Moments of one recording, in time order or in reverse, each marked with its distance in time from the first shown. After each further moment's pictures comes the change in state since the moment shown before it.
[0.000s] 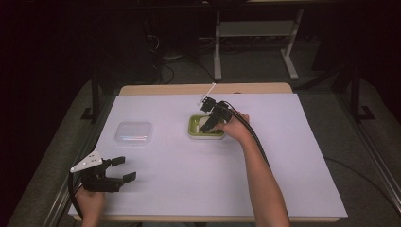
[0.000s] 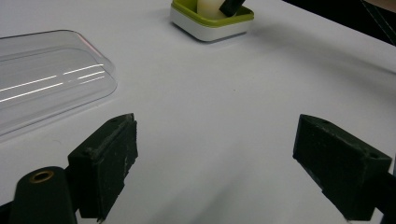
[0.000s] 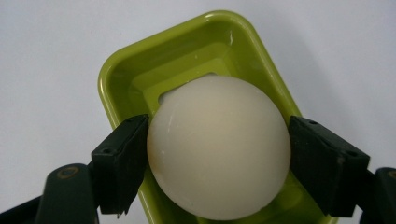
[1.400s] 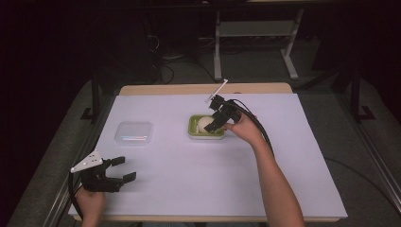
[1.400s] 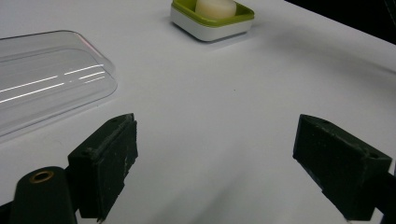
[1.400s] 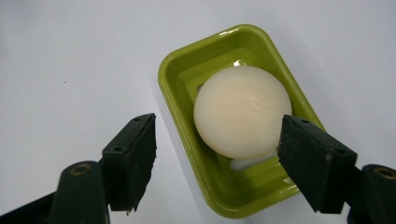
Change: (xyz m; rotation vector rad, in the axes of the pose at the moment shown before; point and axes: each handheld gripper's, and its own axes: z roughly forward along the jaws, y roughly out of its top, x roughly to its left) left arm -0.001 0.000 0.000 0.001 0.005 0.002; right arm 0.010 -0.019 -0.044 -0.087 0.068 0.006
